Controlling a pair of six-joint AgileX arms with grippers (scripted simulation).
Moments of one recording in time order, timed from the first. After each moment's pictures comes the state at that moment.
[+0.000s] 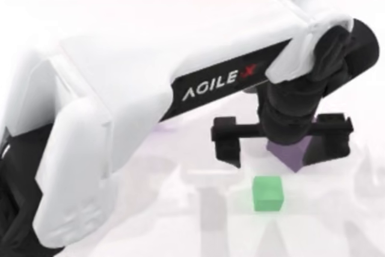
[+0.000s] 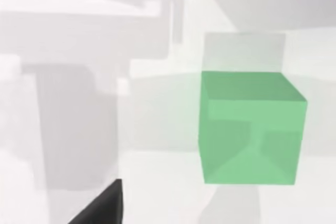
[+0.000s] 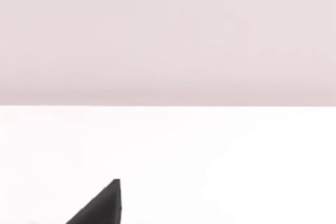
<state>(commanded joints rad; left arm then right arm) -0.98 2.31 2.11 -1.34 -0.03 -0.99 0.00 0.00 0.00 0.00 0.00 0.00</state>
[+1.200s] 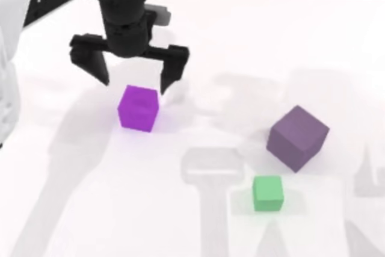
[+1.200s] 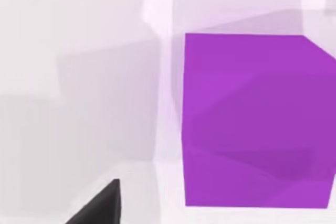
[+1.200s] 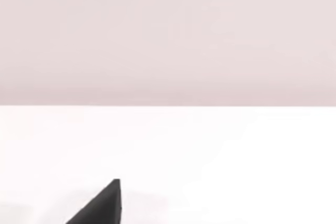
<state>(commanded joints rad) -0.42 2.28 2.02 -1.30 0.00 -0.19 0.00 0.00 0.00 0.00 0.00 0.00</state>
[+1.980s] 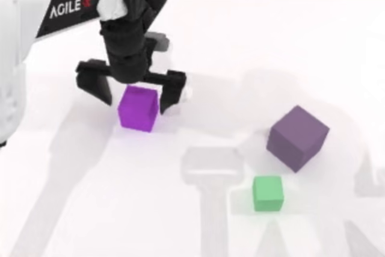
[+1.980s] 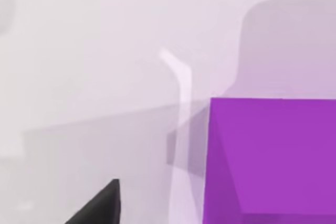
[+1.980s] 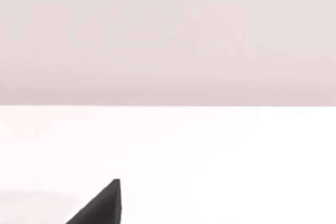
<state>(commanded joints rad) -0.41 2.33 1.84 -1.08 0.00 -0.17 0.00 0.00 0.00 0.00 0.00 0.00</state>
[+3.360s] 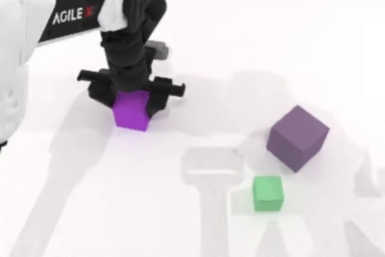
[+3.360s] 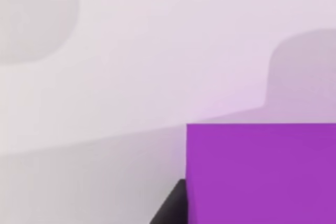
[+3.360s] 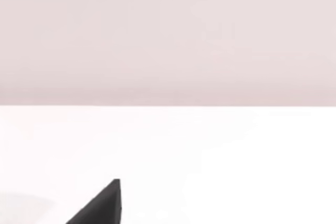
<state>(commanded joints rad) -0.41 2.35 1.78 -0.99 0.00 -0.17 0.00 0.00 0.00 0.00 0.00 0.00</state>
